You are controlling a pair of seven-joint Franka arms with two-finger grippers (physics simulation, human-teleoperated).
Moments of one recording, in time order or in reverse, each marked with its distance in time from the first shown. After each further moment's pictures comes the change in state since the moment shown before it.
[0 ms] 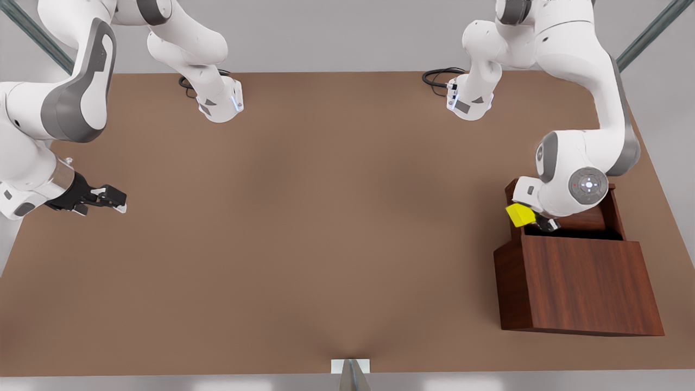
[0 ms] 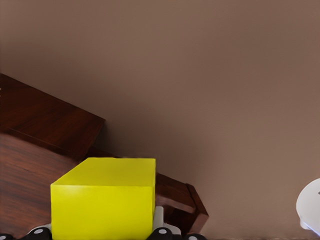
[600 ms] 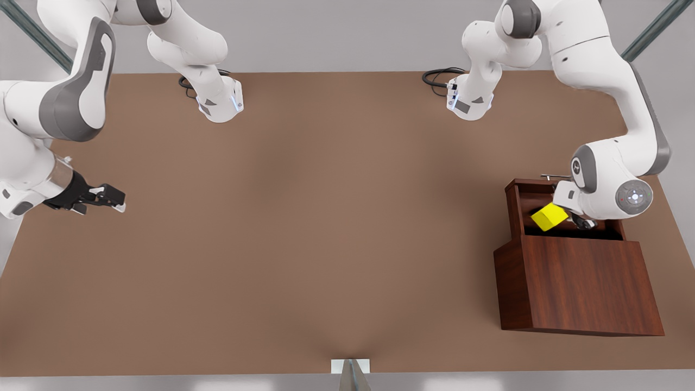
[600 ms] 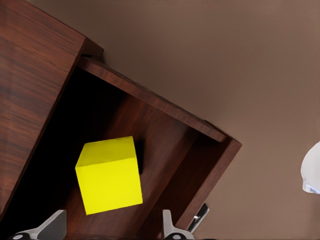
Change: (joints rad) left arm 0.024 0.055 0.160 -0.036 -0.011 -0.026 -0.013; right arm 0.004 0.000 0.000 0.000 -0.001 0.000 0.000
